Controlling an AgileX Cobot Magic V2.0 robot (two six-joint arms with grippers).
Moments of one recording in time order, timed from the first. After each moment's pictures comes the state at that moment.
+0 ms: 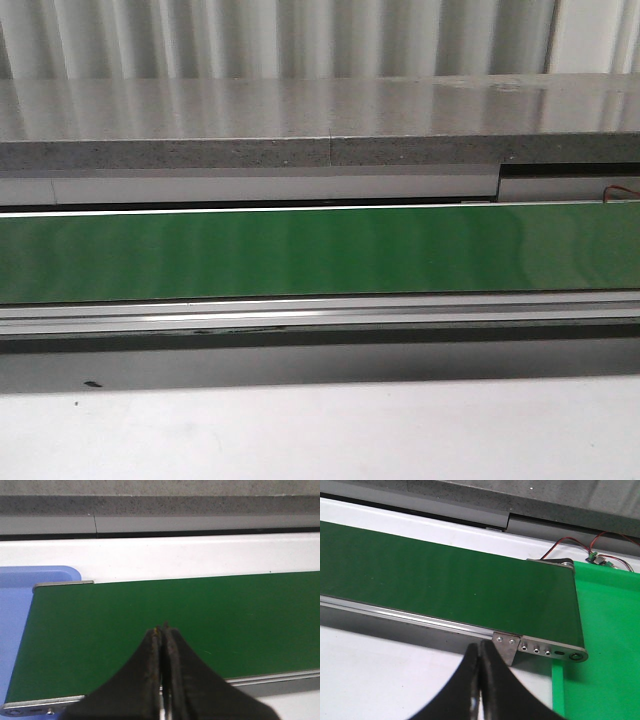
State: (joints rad) left arm -0.13 0.60 -0.44 -0.09 0.36 0.02; right arm 0.08 0.21 -0.35 0.12 0.57 -0.16
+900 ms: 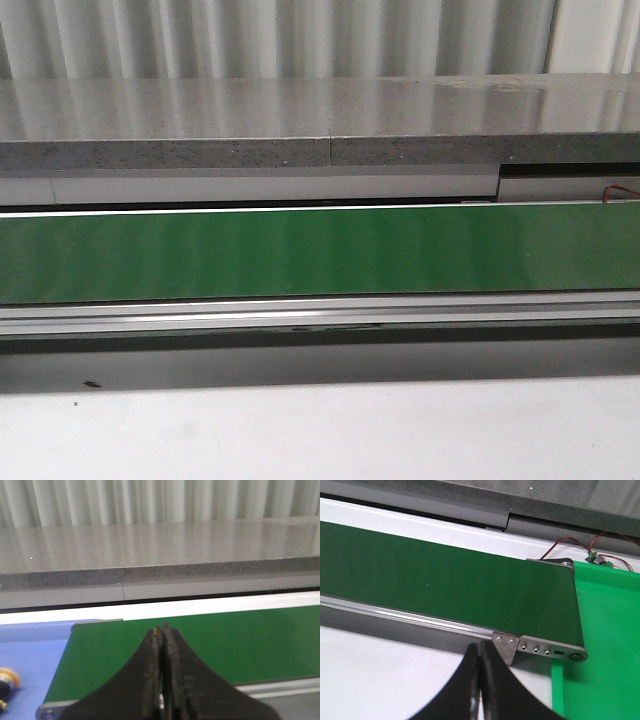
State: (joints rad) left arm -0.09 0.00 0.00 -0.02 0.15 0.06; right arm 0.08 0.21 -0.35 0.12 0.57 -0.16
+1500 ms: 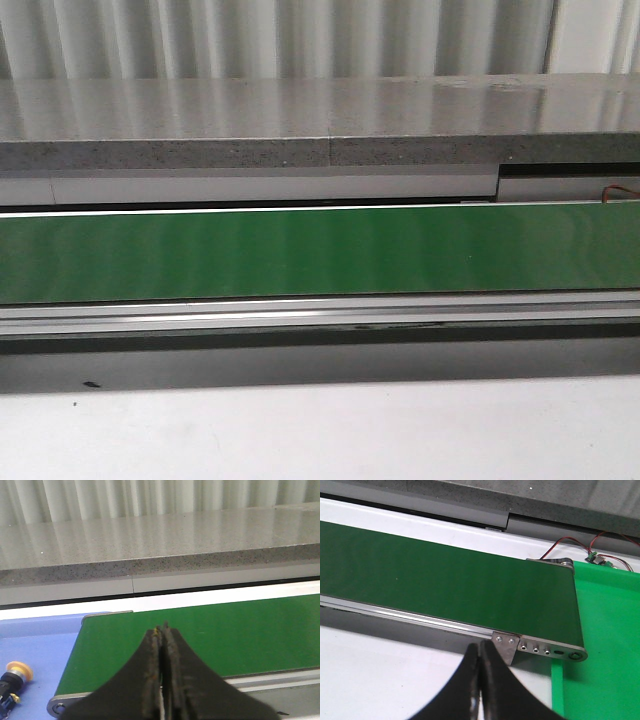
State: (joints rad) left arm -0.08 0.00 0.00 0.00 0.16 0.06; right arm 0.08 0.21 -0.35 0.12 0.58 -0.16
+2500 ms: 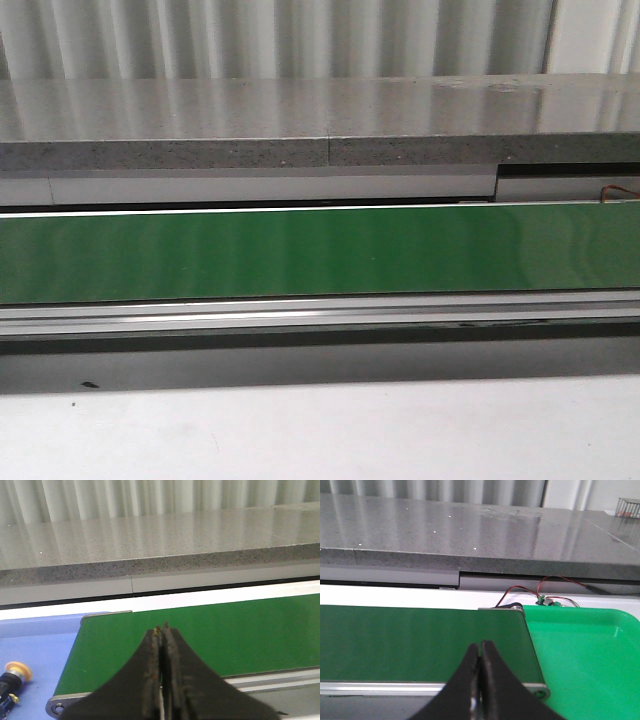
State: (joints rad) left arm -0.08 0.00 0.00 0.00 0.16 0.06; right arm 0.00 0.11 -0.15 -0.11 0.21 0.12
